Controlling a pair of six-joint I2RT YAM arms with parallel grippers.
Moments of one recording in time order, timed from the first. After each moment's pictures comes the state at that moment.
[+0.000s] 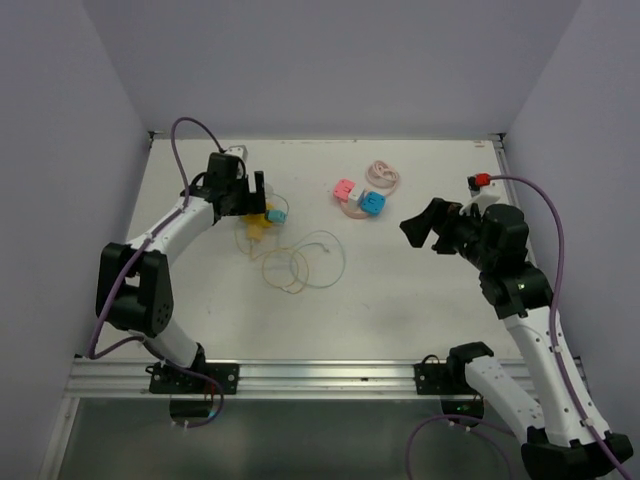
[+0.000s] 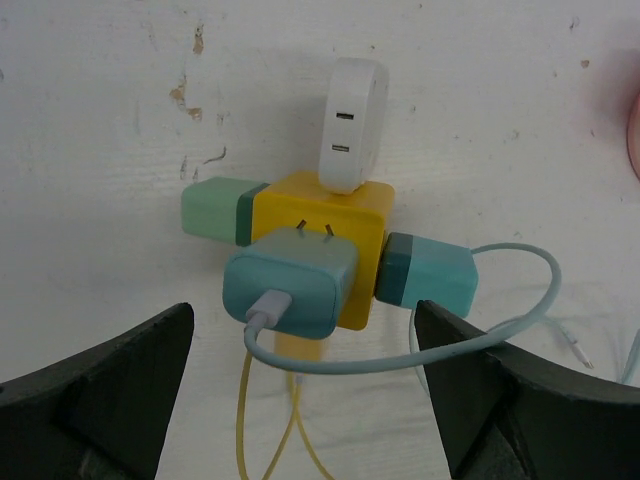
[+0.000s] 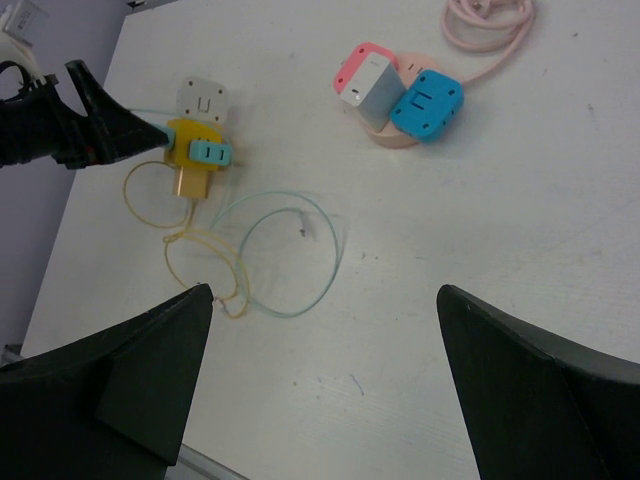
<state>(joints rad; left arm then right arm) -0.22 1.60 1.17 -0.38 -0.03 -0.27 0.22 0.77 0.93 -0.53 -0.20 0.45</state>
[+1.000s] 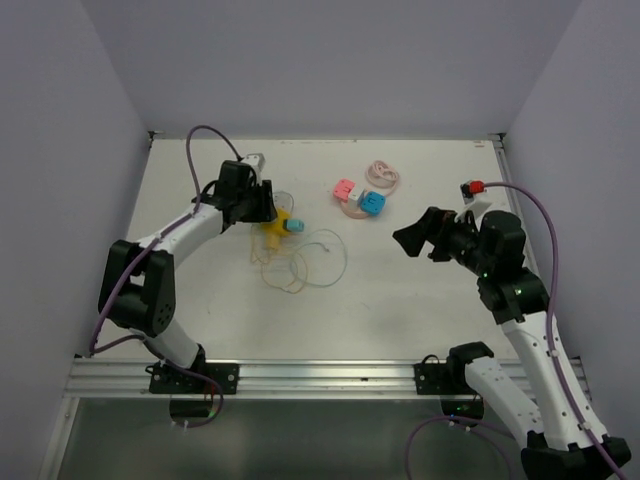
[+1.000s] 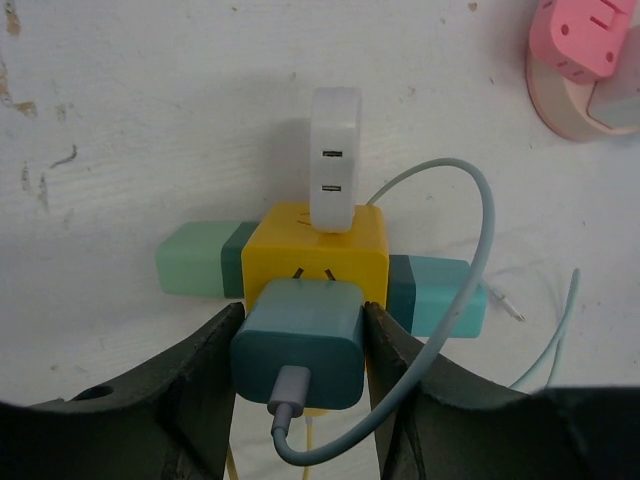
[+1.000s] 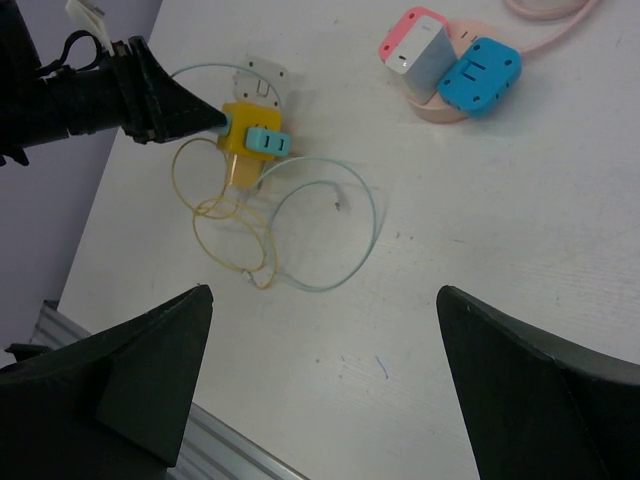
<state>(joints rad) -0.27 1.66 1.12 -0.26 0.10 -0.28 0.22 0.73 0.87 -0.51 -0.30 0.47</state>
